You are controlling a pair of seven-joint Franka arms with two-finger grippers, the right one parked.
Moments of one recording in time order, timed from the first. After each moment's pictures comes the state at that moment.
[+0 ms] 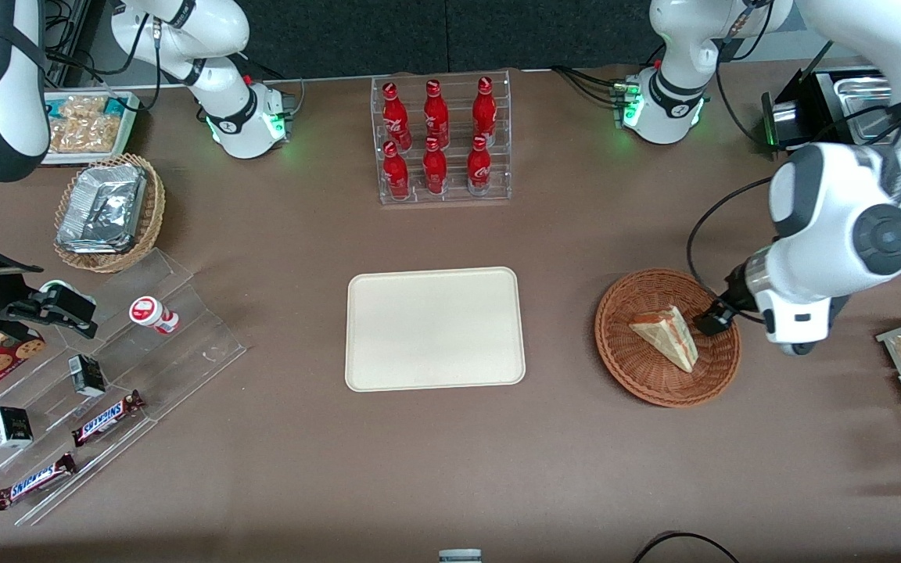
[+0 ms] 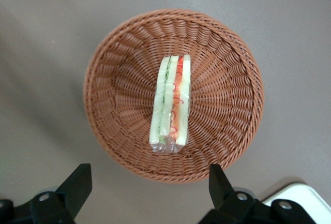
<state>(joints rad) -0.04 0.23 -0.11 -1.84 -0.02 1.95 -0.99</state>
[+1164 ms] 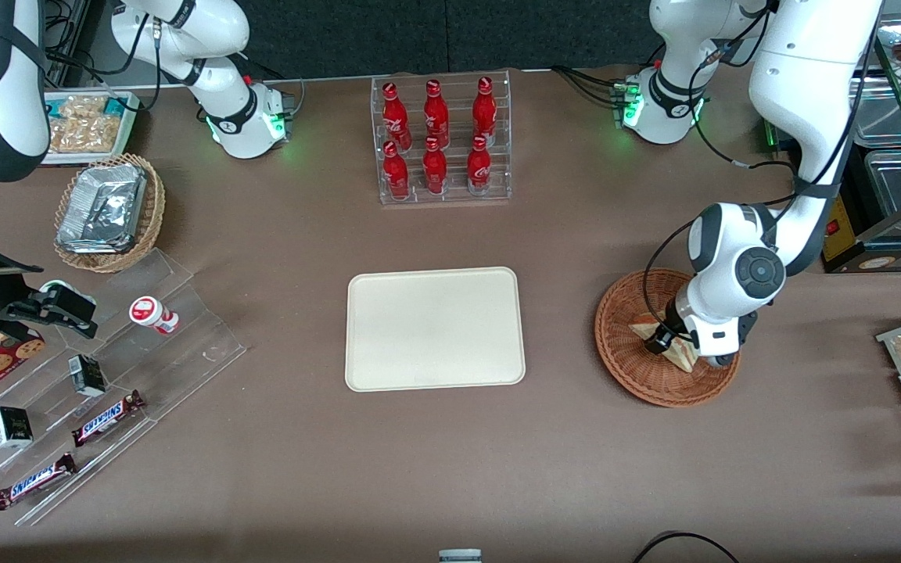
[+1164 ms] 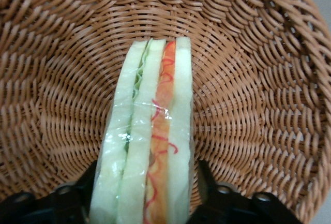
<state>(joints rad) -0.07 0.41 -0.11 -2.09 -0.02 2.46 -1.04</state>
